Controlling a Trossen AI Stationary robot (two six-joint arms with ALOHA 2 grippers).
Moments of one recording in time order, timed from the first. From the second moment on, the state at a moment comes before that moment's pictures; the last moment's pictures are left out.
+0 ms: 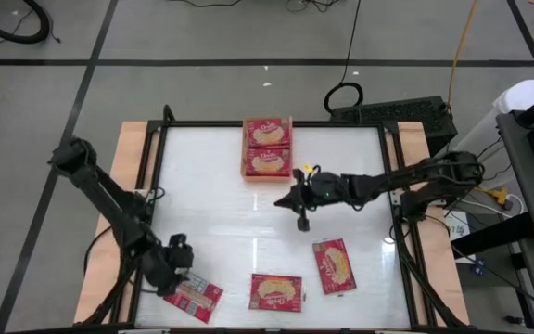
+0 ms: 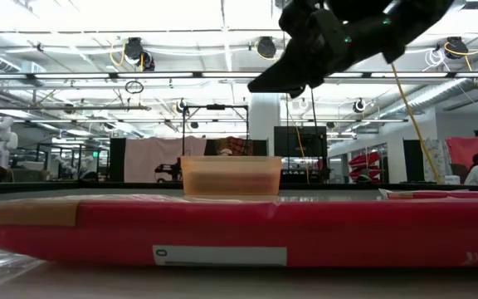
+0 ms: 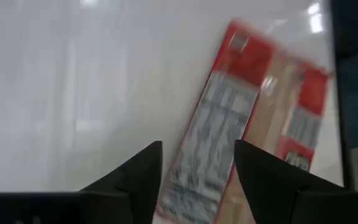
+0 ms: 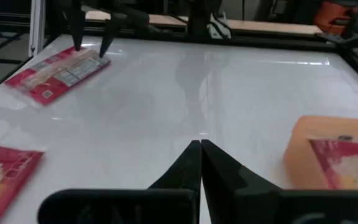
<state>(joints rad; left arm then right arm) -0.89 1.25 0.60 -0.39 -0.16 -0.86 0.01 1.49 0.73 0.36 -0.05 -0.05</state>
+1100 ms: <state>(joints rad) -1.08 1.59 0.76 -0.70 -0.34 -1.69 0.16 1.49 0.72 0.48 0.11 0.02</state>
